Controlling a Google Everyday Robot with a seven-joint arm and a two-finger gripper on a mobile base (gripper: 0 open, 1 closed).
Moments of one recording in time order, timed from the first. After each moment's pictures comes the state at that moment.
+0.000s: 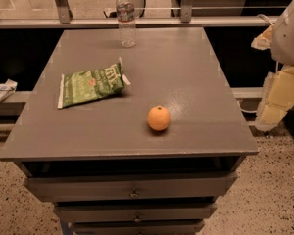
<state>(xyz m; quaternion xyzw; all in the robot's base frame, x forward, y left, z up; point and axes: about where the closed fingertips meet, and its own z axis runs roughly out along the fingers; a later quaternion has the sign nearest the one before) 0.438 -0.217 0.976 -0.60 0.78 -0.03 0.16</state>
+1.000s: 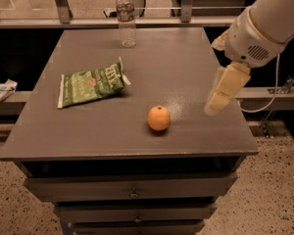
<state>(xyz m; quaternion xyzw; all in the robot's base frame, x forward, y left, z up) 0.499 -0.154 0.946 -0.60 0.77 0.05 0.23</state>
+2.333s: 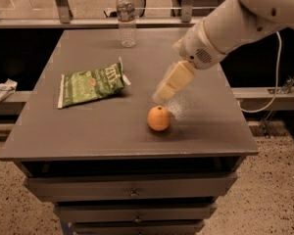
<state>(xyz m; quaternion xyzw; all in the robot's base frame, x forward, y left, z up) 0.554 -0.065 0.923 -0.55 0.76 0.15 0.31</state>
